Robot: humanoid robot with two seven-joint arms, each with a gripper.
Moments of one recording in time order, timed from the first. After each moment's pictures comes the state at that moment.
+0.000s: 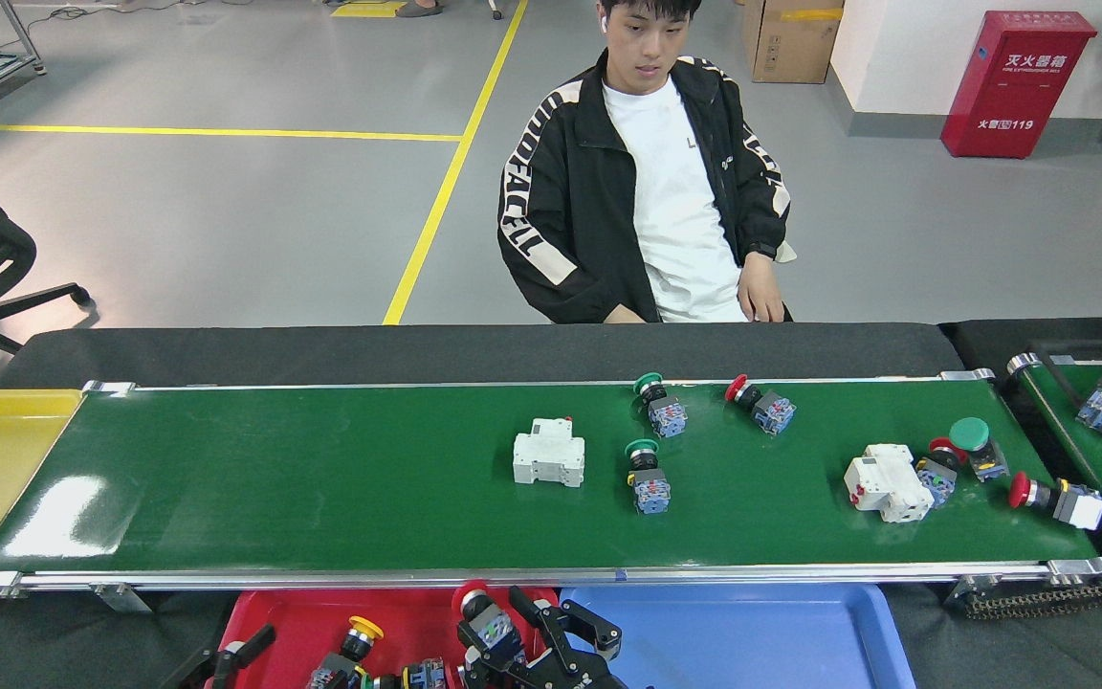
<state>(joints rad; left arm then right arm) 0.29 0.04 0.32 -1.75 -1.43 -0.60 -0.18 0.04 0.09 0.60 -1.69 1.32 -0.04 0.22</state>
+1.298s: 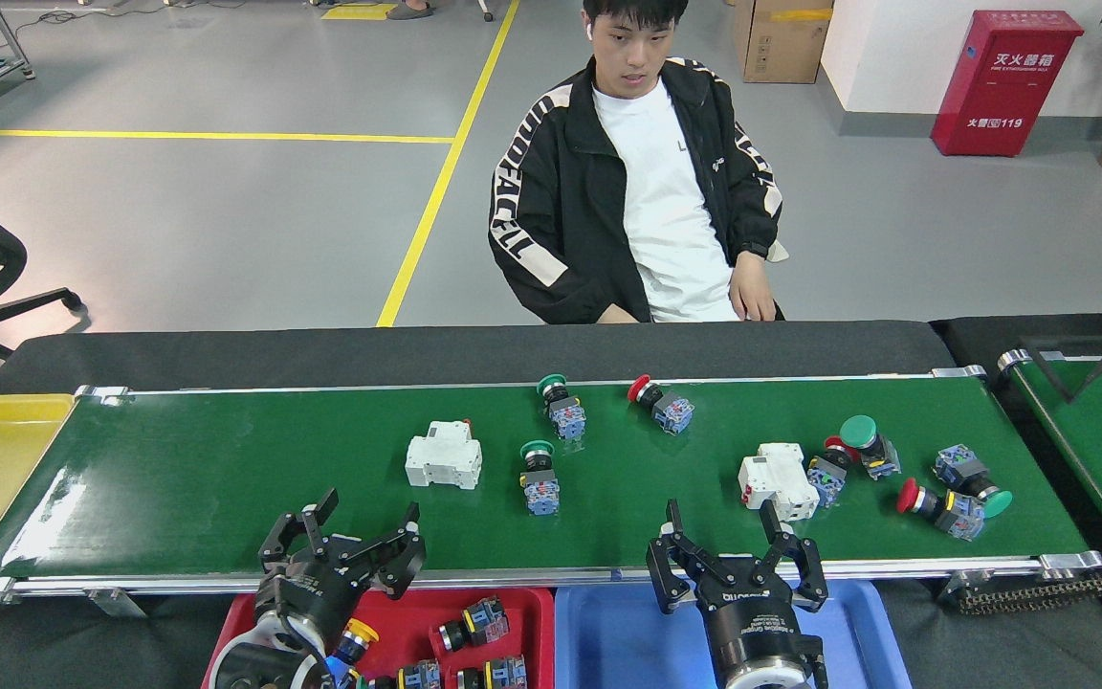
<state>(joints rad) -0.16 -0.02 -0.02 -1.39 -1.60 -0.22 -0.20 0.04 0.08 0.32 -1.68 1.44 0.33 0.11</state>
